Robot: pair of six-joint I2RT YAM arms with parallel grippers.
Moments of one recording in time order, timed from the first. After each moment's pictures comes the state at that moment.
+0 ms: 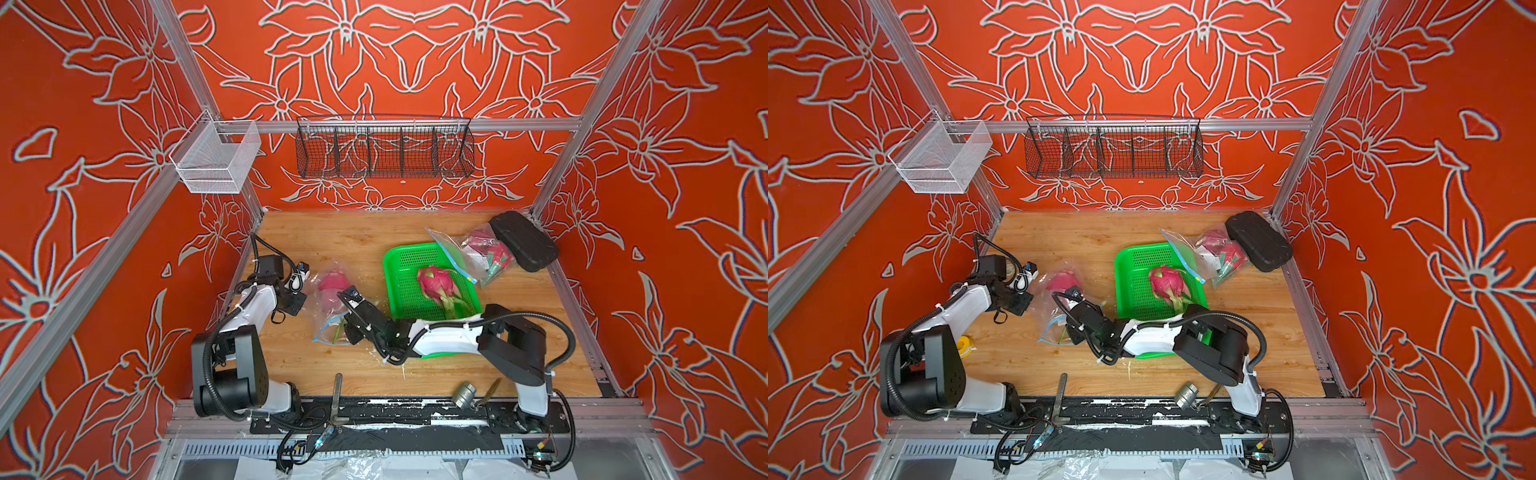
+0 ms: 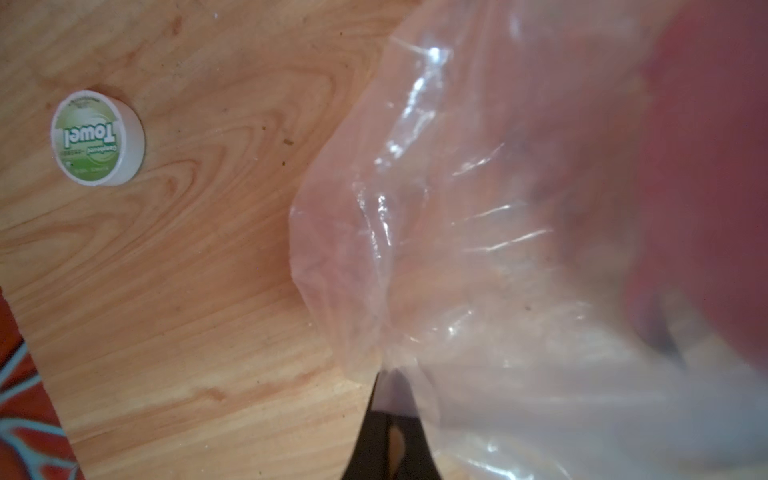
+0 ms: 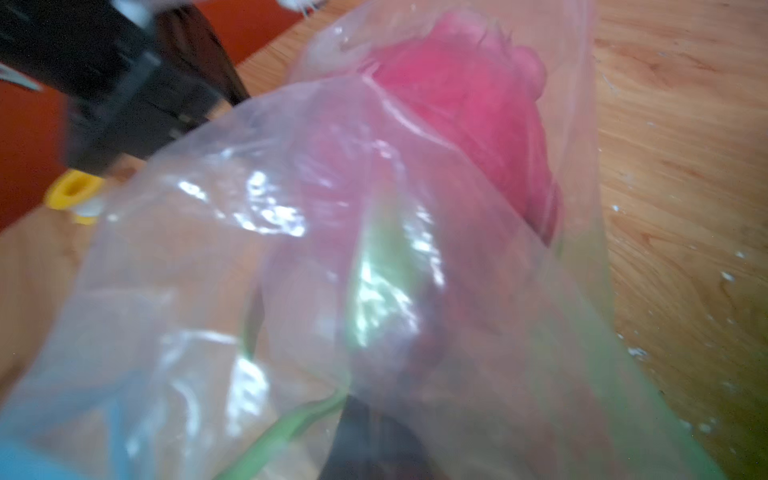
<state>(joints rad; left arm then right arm) 0.25 1.45 0.84 -0.56 0.09 0.60 1.16 1.93 1.17 0.24 0.25 0.41</state>
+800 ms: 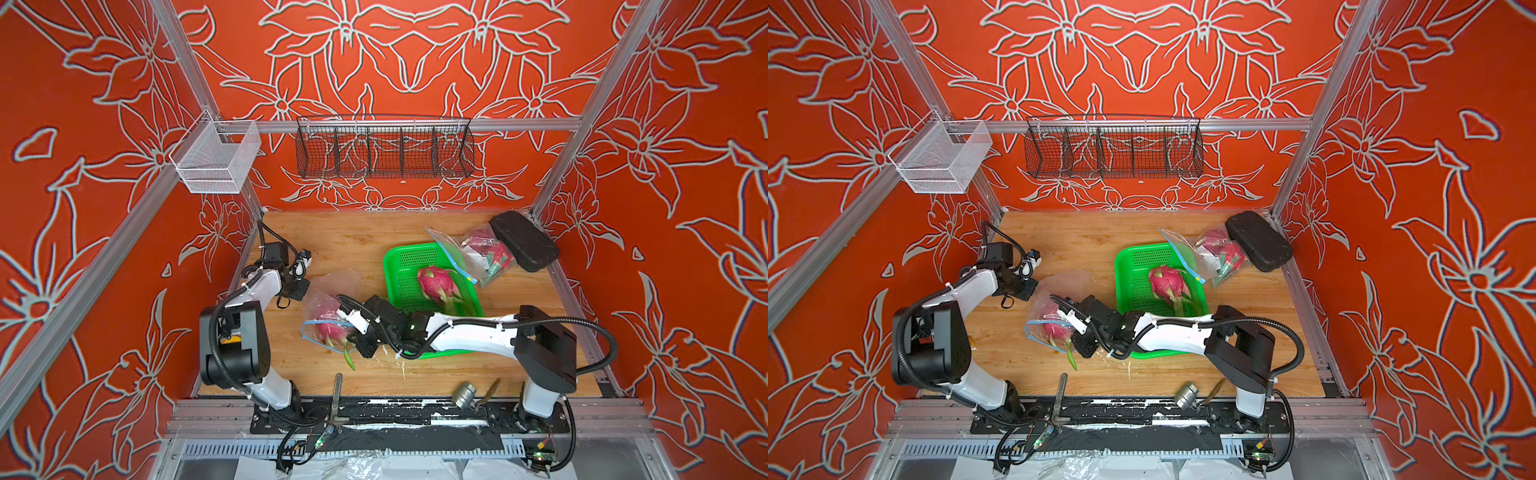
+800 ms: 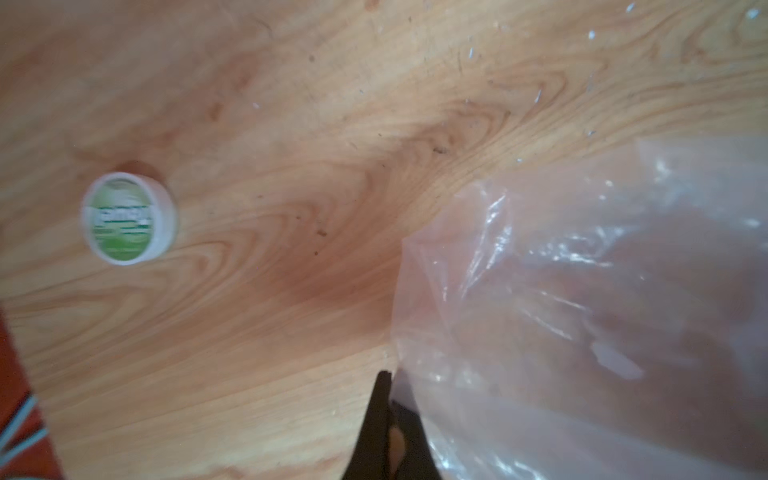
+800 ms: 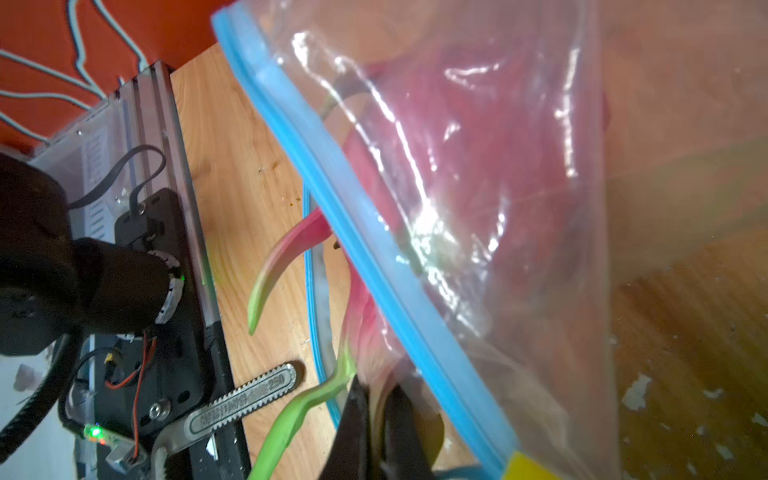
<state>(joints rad) 0.21 1.63 1.00 -0.54 0.08 0.51 1.17 1.79 1.18 -0.13 -0.12 0.22</state>
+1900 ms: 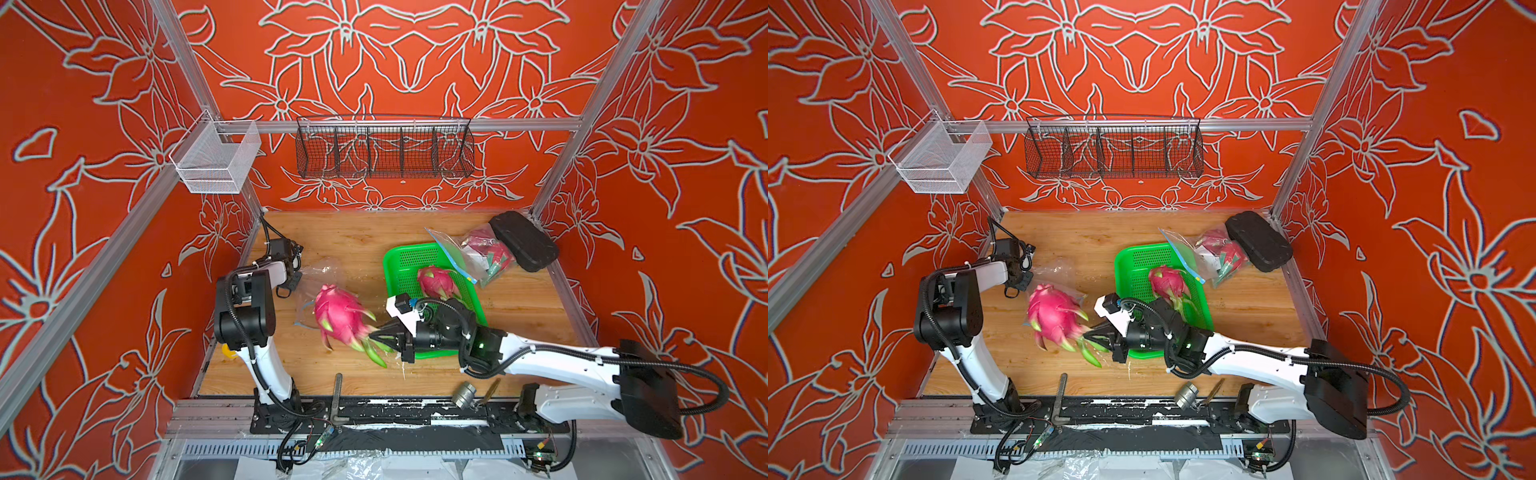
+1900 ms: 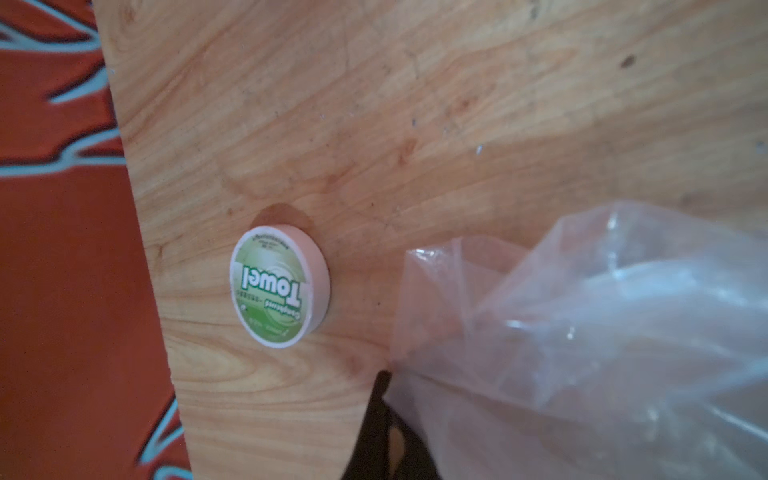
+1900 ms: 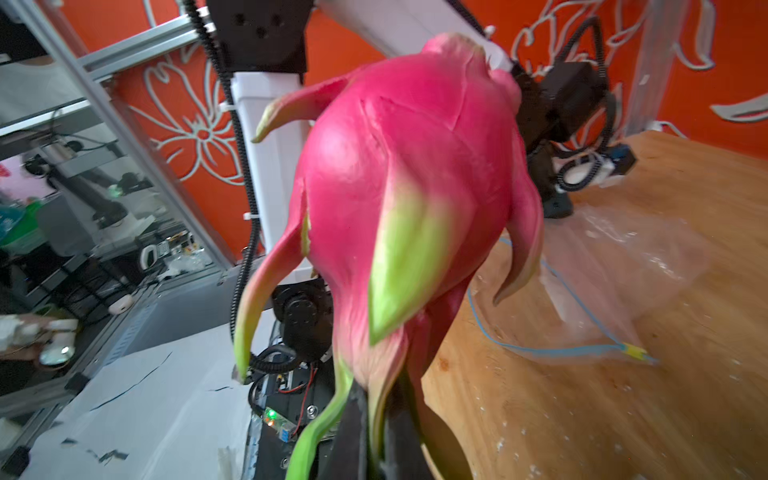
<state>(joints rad) 0.23 1.88 1.09 -0.24 -0.25 0.54 1.06 1.21 0.68 0.38 -0.31 0.24</state>
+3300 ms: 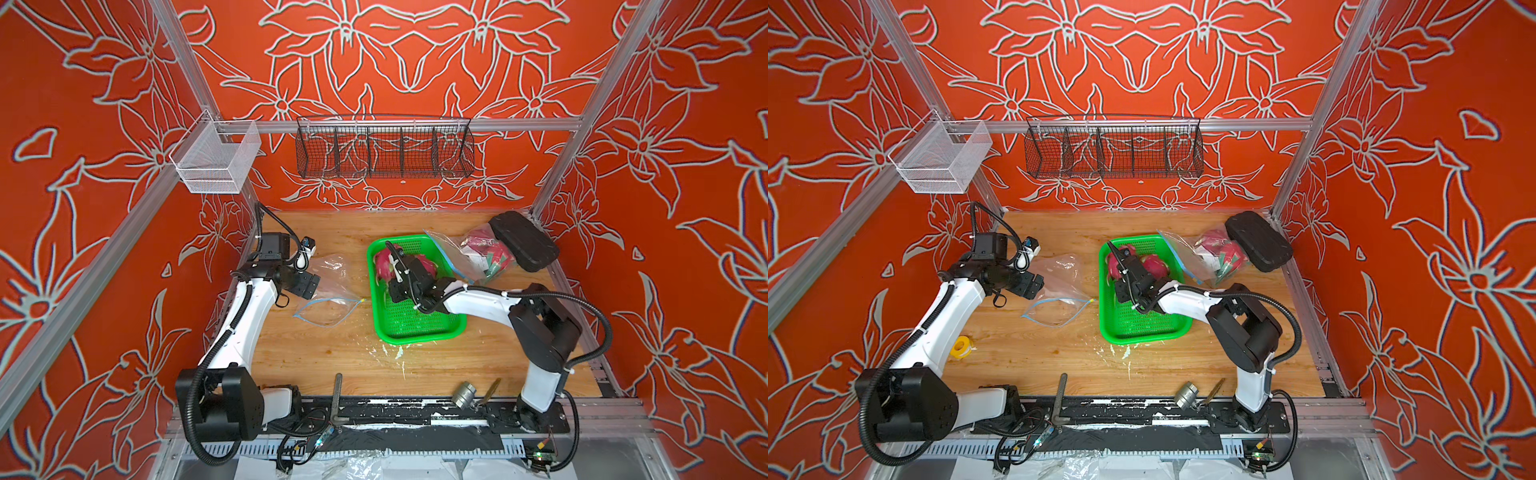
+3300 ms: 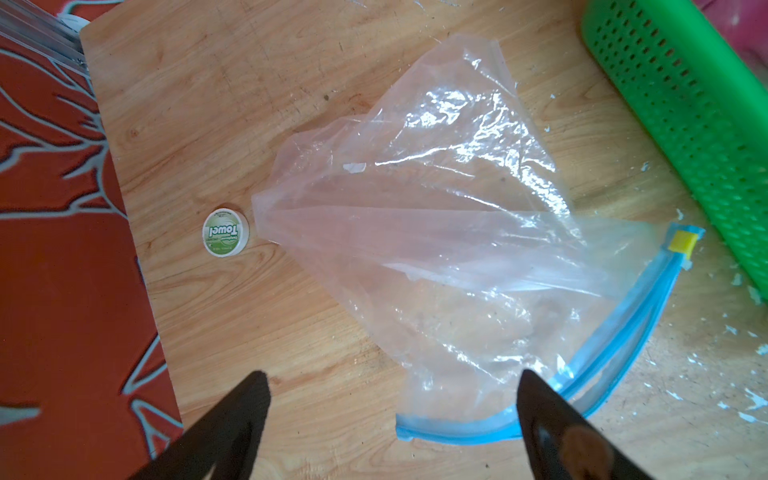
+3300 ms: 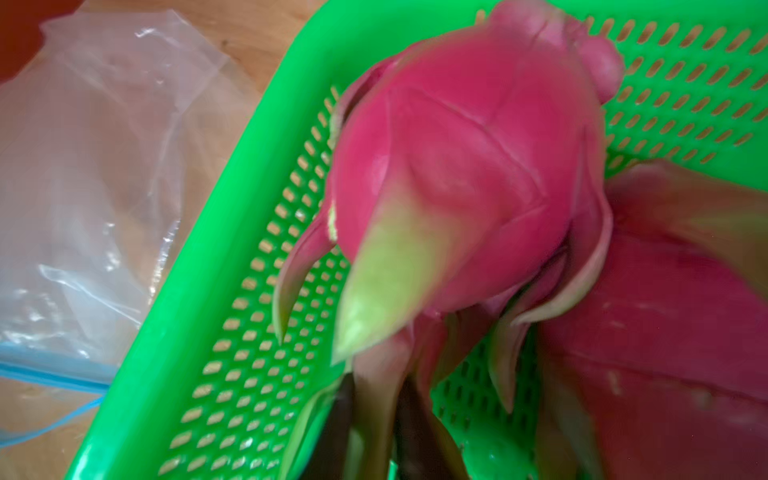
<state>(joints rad) 0.10 1.29 1.10 -0.81 0.08 0.46 0.79 1.85 1.19 -0.07 0.11 0.36</state>
